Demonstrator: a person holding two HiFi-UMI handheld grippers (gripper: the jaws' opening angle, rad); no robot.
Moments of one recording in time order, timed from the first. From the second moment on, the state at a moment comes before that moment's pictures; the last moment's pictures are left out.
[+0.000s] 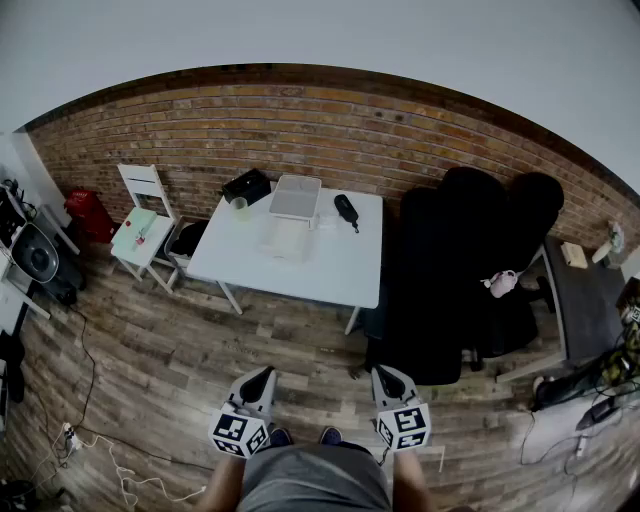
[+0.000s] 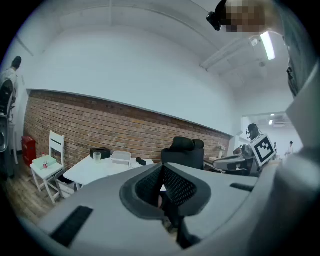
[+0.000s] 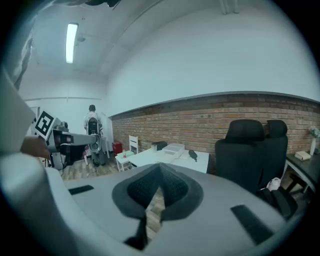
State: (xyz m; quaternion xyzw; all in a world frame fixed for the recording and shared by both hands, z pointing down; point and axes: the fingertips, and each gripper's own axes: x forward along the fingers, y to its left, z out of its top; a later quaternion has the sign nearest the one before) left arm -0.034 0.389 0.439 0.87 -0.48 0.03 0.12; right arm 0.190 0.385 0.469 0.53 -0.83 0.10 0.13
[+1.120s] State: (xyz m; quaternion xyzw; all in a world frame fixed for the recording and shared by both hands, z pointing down) left arm -0.033 0.383 0.436 0.87 -0.48 0.03 0.11; right arm 0.178 0.382 0.467 0.52 -0.84 0.04 0.17
